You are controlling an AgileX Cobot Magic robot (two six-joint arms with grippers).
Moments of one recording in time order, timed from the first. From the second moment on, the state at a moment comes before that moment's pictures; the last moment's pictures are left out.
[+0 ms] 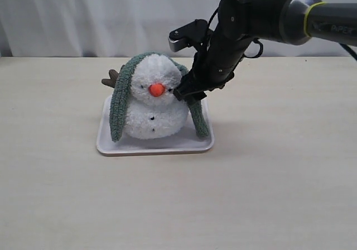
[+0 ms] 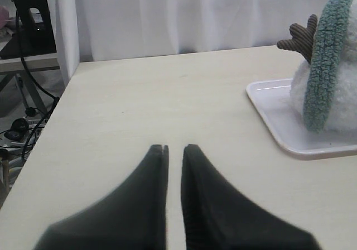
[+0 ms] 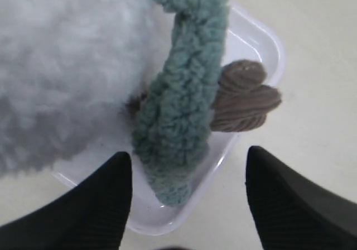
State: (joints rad) left arm -0.05 0.00 0.00 0.01 0.34 0.08; right arm 0.46 2.08 -1.66 0.00 0.85 -0.20
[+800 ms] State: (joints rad) left arm -0.05 0.00 0.00 0.01 0.34 0.08; right arm 0.46 2.13 -1.61 -0.01 0.71 -0.19
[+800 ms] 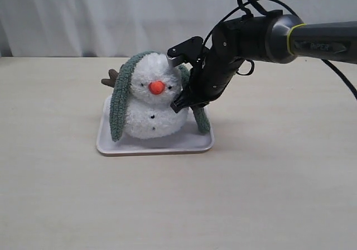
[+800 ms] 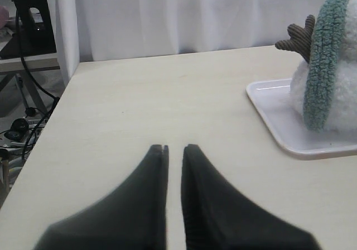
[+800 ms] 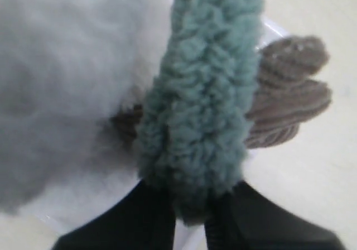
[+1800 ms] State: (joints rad) left arm -0.05 0.00 0.00 0.01 0.34 0.08; right arm 0.43 2.18 -1.81 0.39 1.08 -0.16
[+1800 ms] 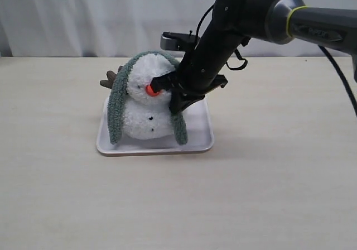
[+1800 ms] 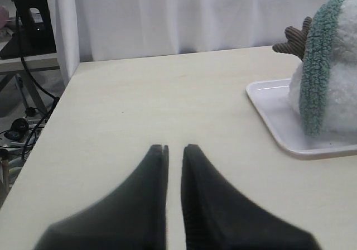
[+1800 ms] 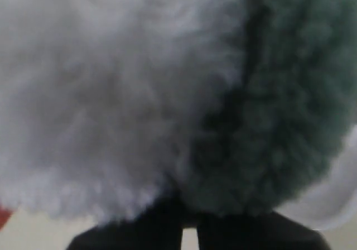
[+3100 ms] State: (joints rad) left arm -0.05 0.00 0.00 0.01 0.34 0.08; right arm 0.47 1.98 -1.81 0.45 1.21 -0.22
